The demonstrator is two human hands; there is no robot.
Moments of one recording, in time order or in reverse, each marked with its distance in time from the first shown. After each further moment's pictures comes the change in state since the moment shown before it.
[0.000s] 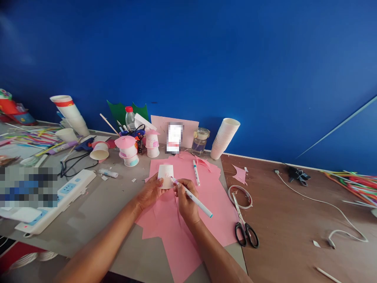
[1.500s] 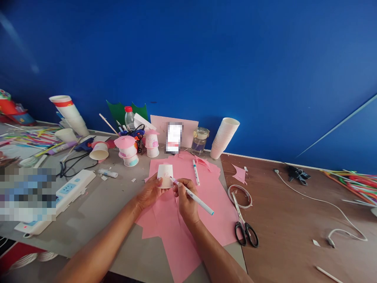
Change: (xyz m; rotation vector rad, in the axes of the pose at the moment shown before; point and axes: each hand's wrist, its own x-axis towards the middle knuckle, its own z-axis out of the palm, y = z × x) left_hand 0.000 0.001 0.002 -0.032 0.022 -0.012; right_hand 0.000 -0.002 0.002 0.089 0.004 0.102
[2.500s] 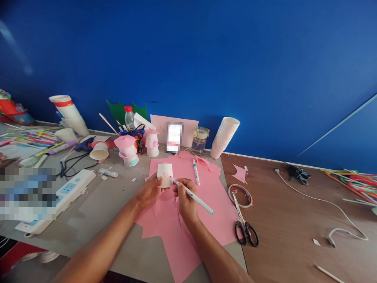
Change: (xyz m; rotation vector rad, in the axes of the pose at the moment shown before) left_hand 0.000 0.003 0.002 -0.017 0.000 0.007; right_hand -0.002 -0.001 0.002 0.013 0.013 0.028
